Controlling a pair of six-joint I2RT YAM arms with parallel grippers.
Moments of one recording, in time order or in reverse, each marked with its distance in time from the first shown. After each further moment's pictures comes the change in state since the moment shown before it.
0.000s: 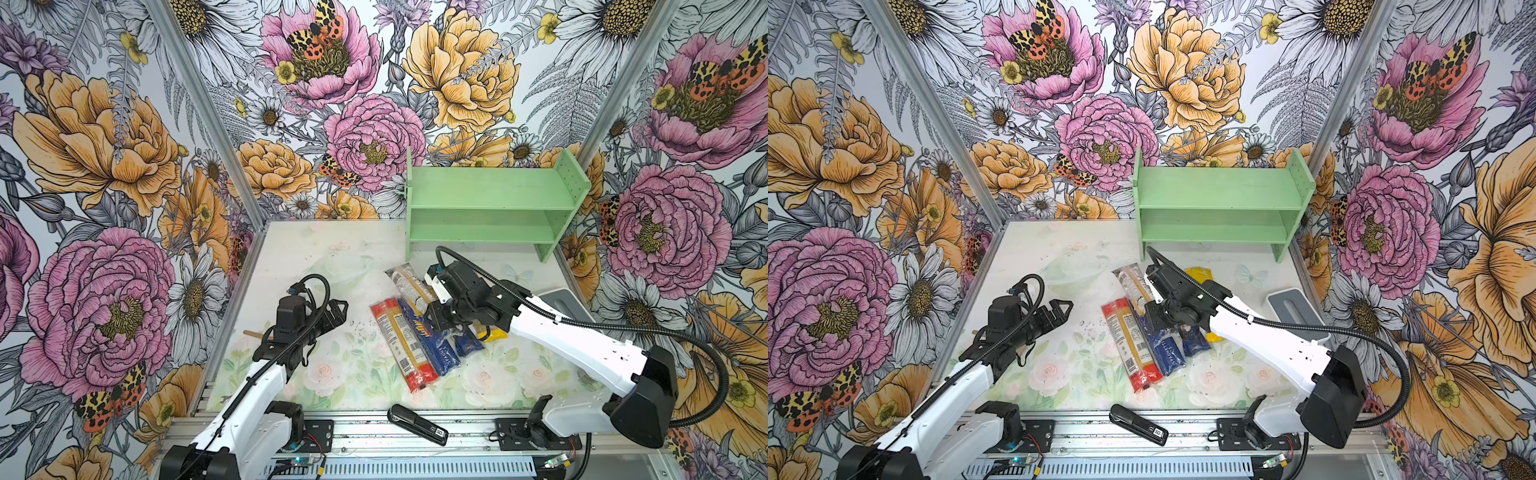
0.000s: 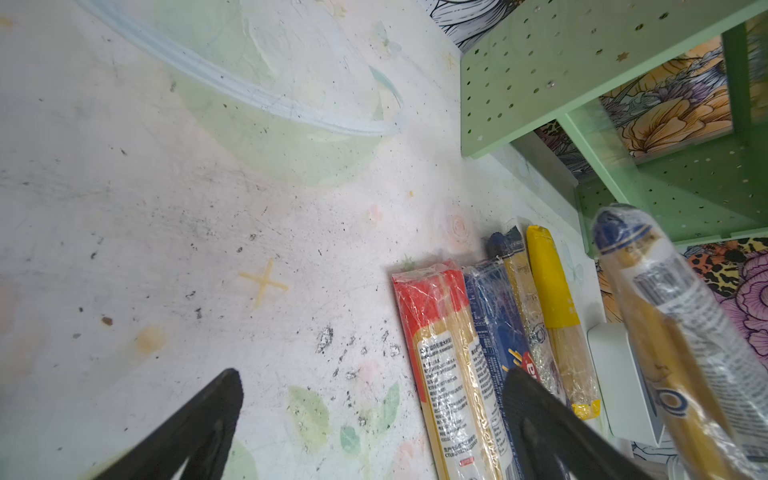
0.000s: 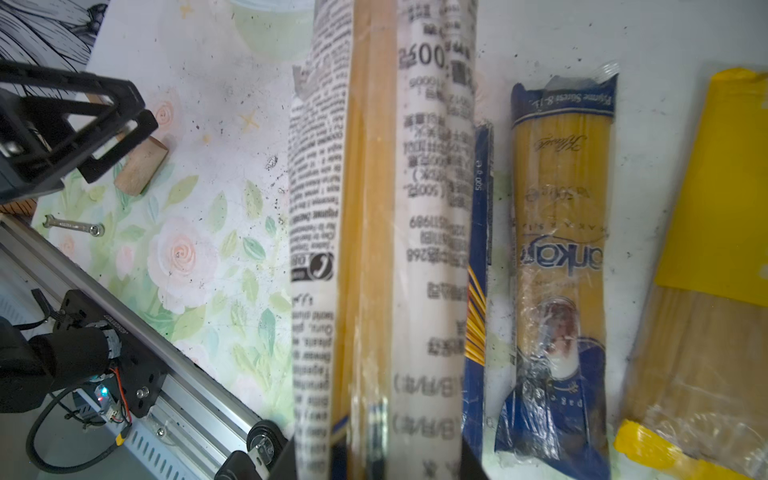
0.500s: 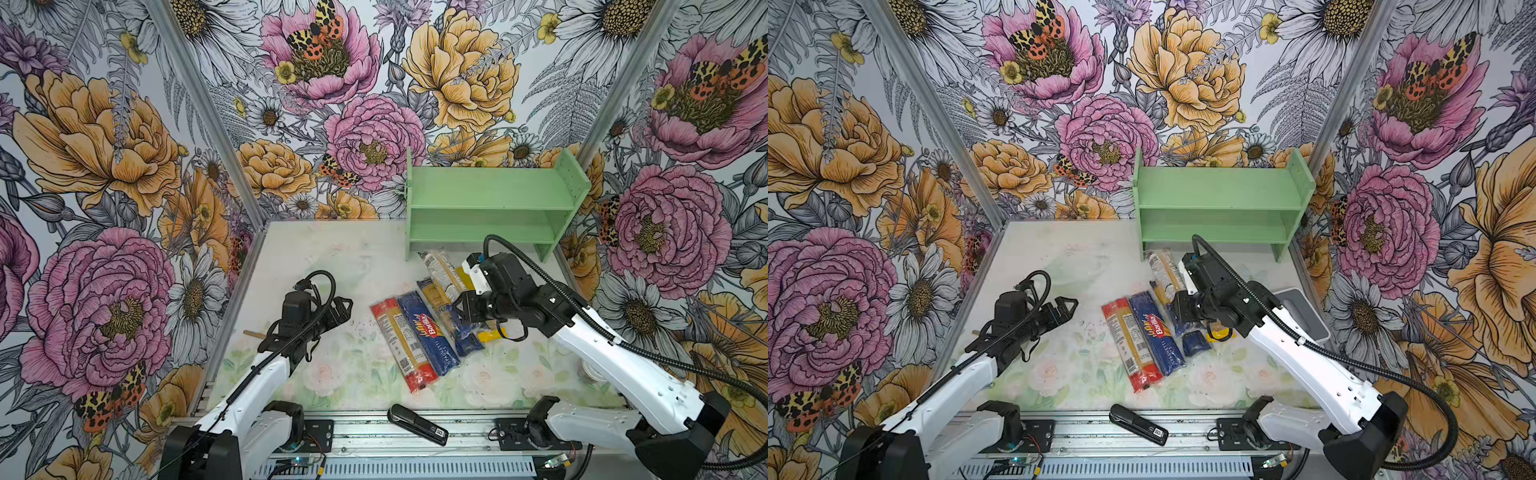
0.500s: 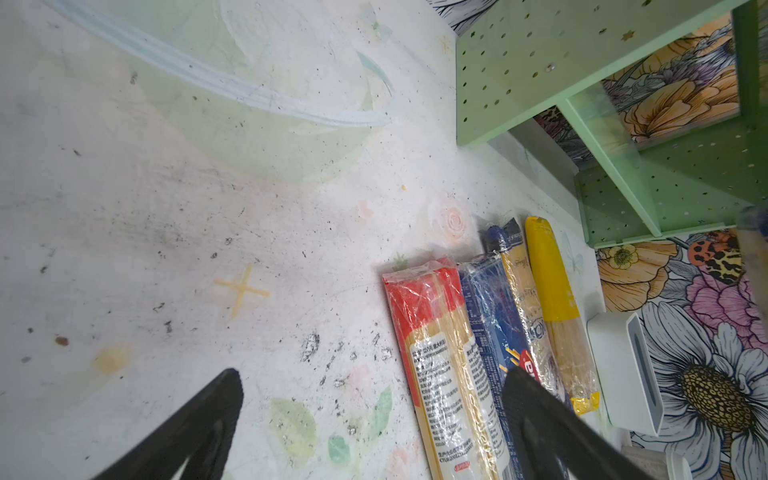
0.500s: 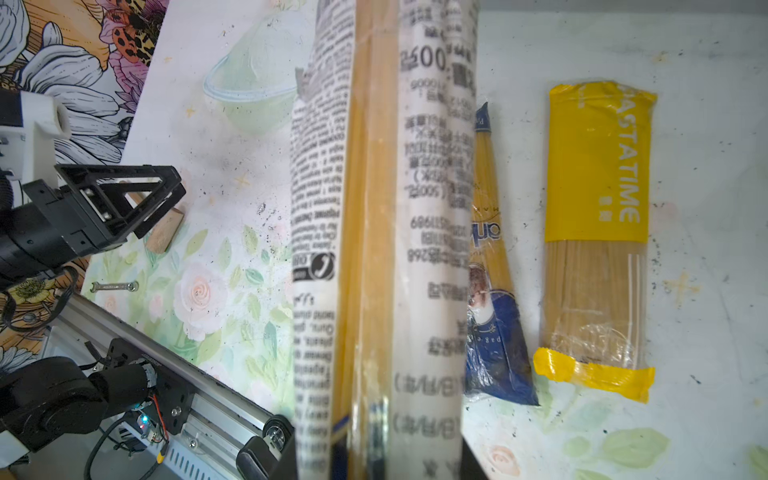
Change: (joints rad) left arm -0.036 0.076 0.032 0.032 -0.001 0.000; right arm -0.129 -0.183 0.037 -0.140 -0.005 0.047
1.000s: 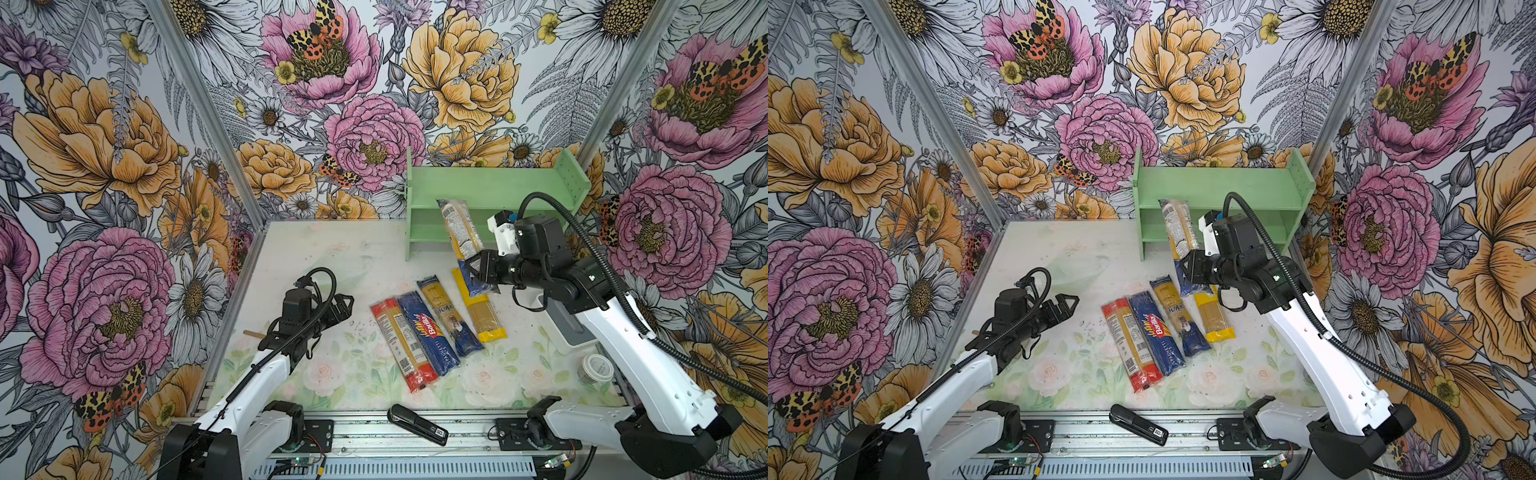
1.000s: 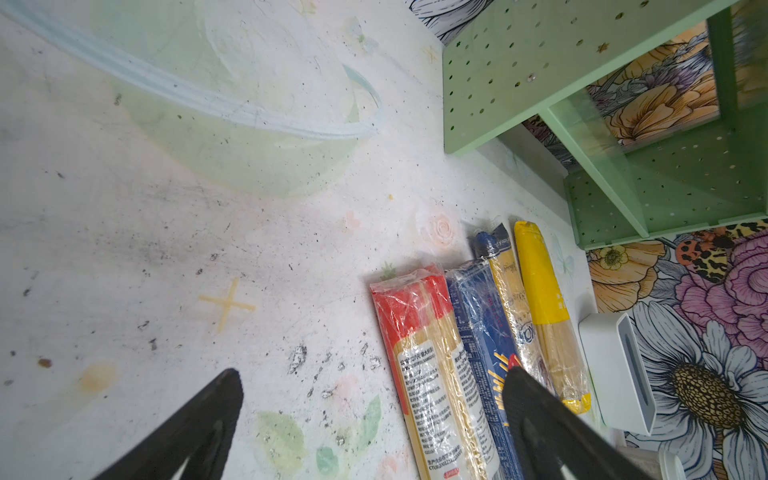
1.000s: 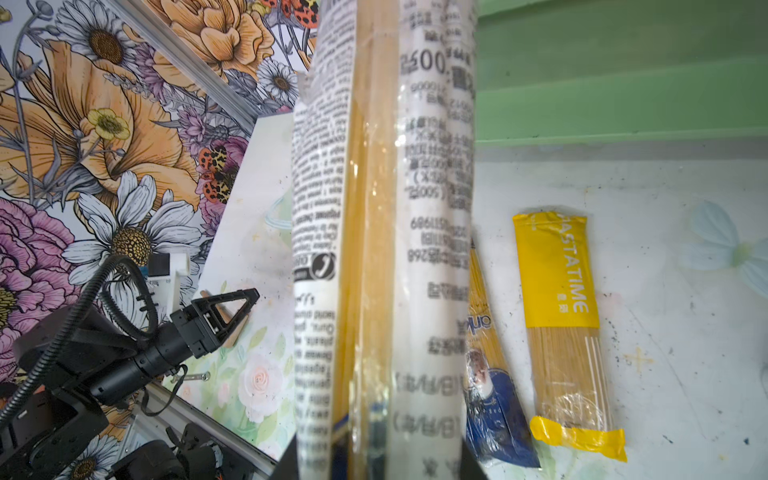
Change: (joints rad) left arm -0.005 0.005 0.022 0.008 0.000 0.002; right arm -0.146 0.089 0.357 -0.041 -0.045 0.006
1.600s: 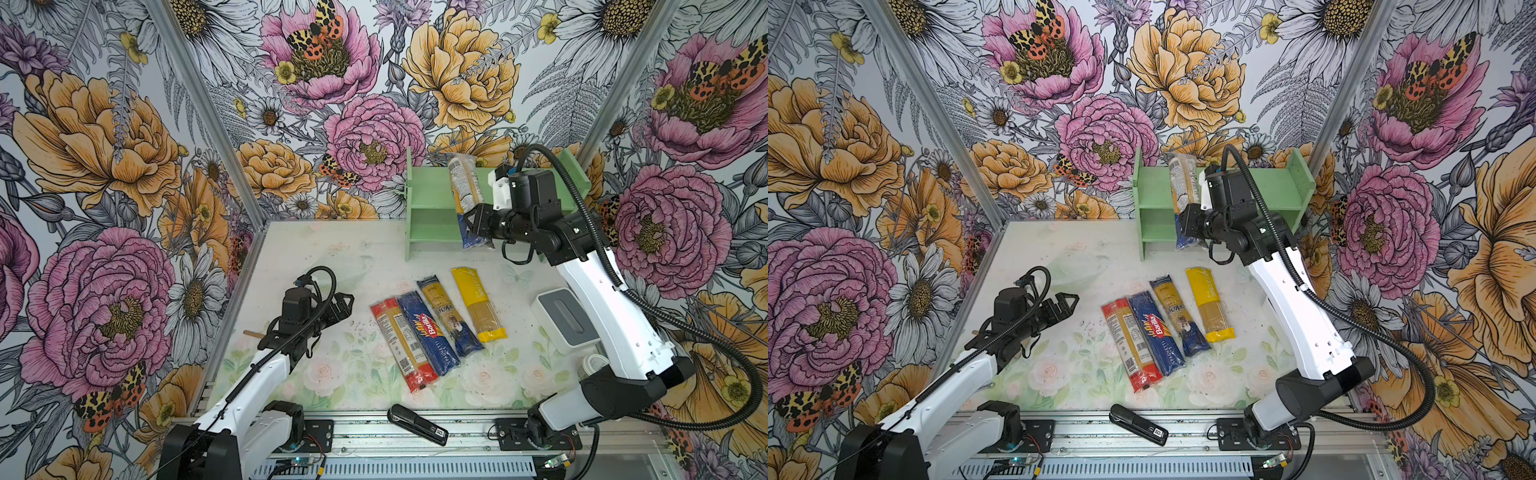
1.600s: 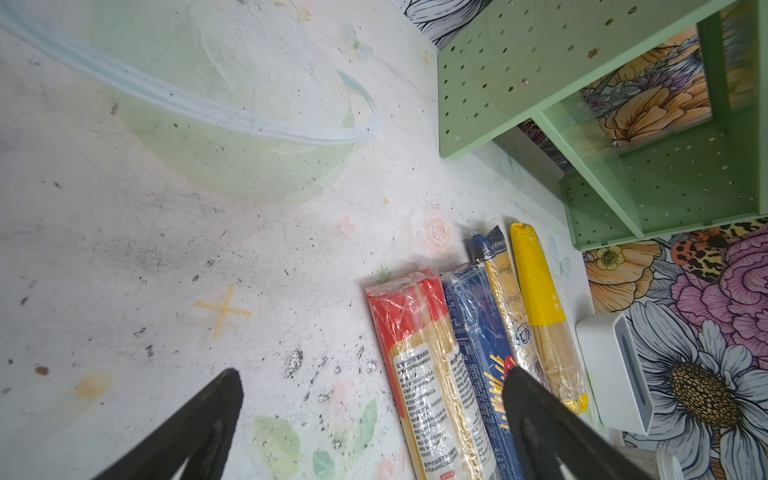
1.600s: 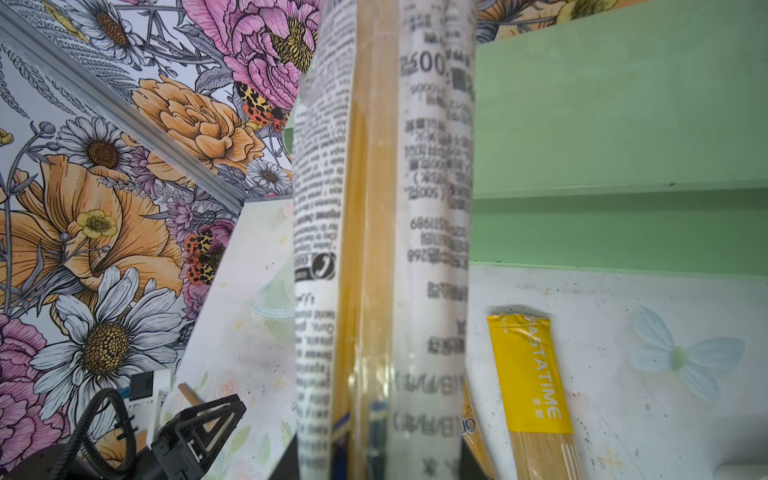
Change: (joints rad) left arm -0.002 0.000 0.010 0.000 0.002 0.002; right arm -0.071 0.301 0.407 -0.009 0.091 -0.047
